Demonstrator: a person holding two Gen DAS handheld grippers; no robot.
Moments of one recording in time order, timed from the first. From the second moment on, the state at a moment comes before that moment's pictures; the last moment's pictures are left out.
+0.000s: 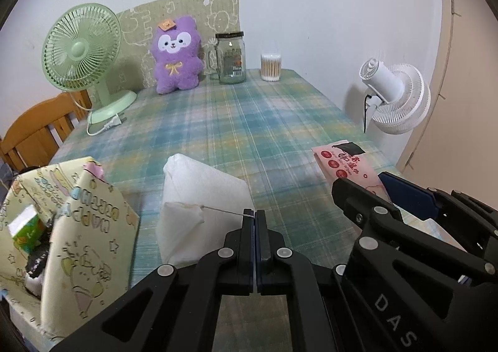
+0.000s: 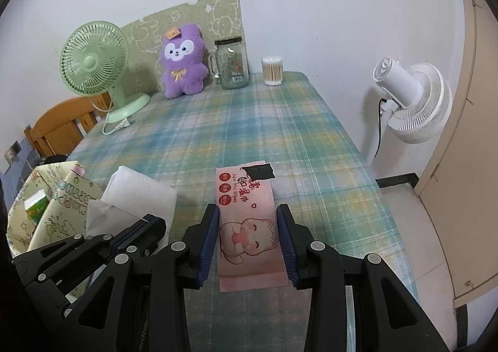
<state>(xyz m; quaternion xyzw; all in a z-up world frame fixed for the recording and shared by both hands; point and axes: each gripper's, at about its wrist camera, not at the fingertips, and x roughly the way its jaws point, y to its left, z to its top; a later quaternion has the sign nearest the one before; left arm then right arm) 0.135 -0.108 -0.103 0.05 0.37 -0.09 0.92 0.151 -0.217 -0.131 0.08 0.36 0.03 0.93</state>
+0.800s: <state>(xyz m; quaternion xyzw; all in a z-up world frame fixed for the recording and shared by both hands) 0.085 -0.088 -0.037 0.06 0.32 -0.09 0.94 0.107 -0.202 -0.065 0.07 0.30 0.03 0.95</state>
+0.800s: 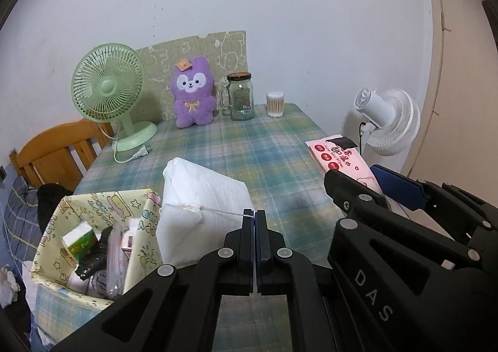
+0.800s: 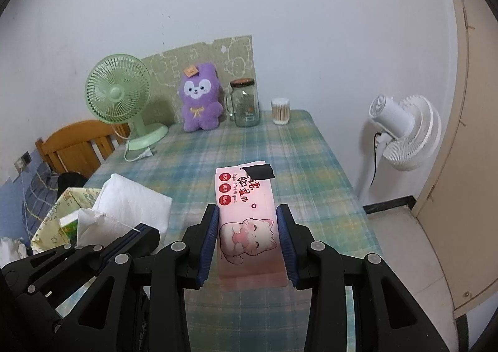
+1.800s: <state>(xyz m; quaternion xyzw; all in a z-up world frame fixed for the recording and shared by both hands) 0.076 -0.035 -0.003 0.05 0.28 -0.08 0.96 0.100 -0.151 -0.026 0.06 0.27 0.04 0.96</state>
